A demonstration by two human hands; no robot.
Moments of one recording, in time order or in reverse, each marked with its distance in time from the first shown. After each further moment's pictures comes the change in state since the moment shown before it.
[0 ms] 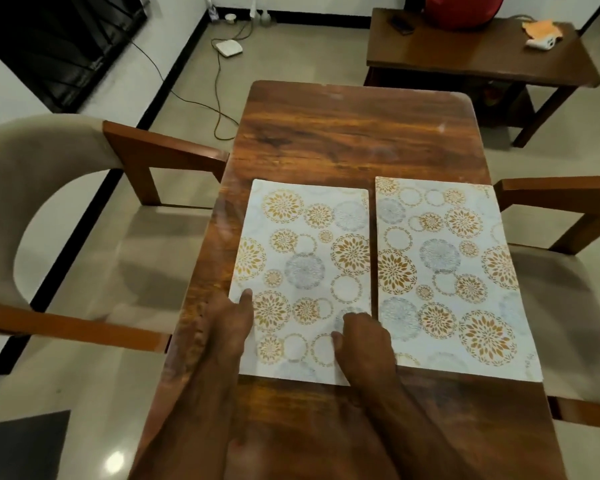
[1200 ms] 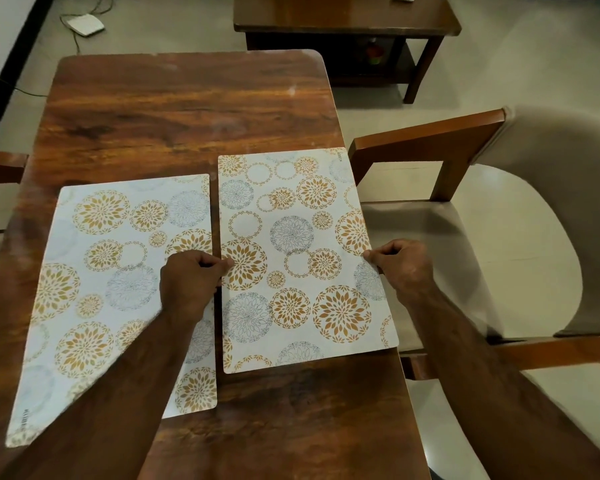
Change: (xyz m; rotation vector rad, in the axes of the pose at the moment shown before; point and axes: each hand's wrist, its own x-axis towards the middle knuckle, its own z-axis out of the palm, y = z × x) left_hand -0.069 0.119 0.211 0.056 -0.237 0.327; right_hand 0.094 0.340 -0.098 0.892 0.245 0.598
